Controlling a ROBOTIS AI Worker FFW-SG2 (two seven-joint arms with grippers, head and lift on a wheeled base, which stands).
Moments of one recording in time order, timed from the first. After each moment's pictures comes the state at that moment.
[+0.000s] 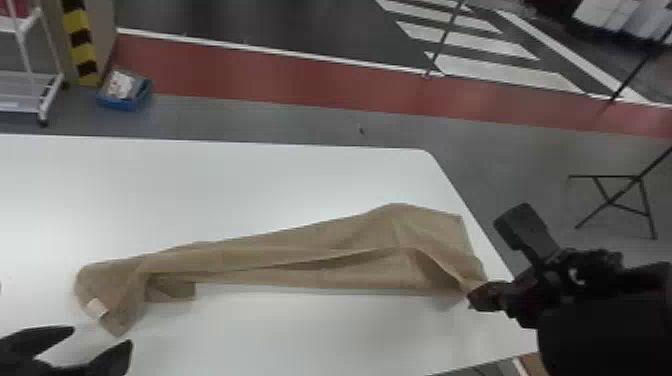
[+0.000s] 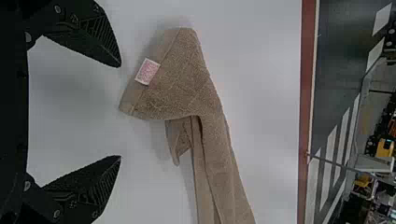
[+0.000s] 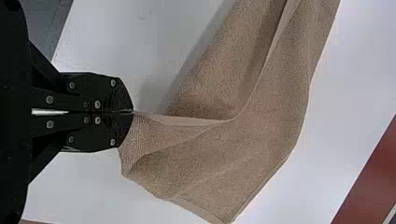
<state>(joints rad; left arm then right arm) 0.41 0.00 0.00 -2.32 -0.28 1.05 -0.68 0.30 -0.50 -0.19 -2.26 0.82 1.28 1.24</state>
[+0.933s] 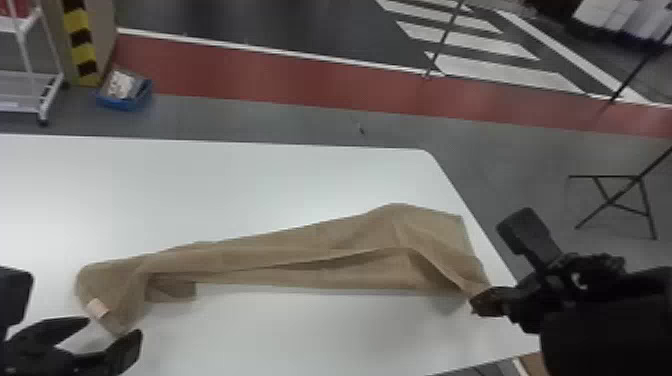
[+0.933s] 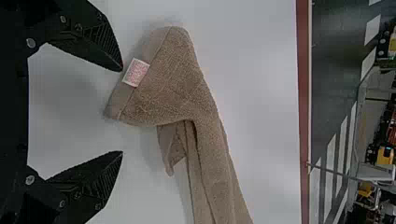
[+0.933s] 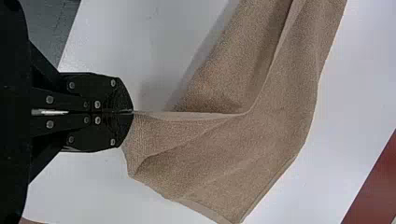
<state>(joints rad) 0.39 0.00 -0.05 -2.26 -0.28 1.01 -0.58 0.31 -0.50 -0.20 -2.26 0.82 1.29 1.24</state>
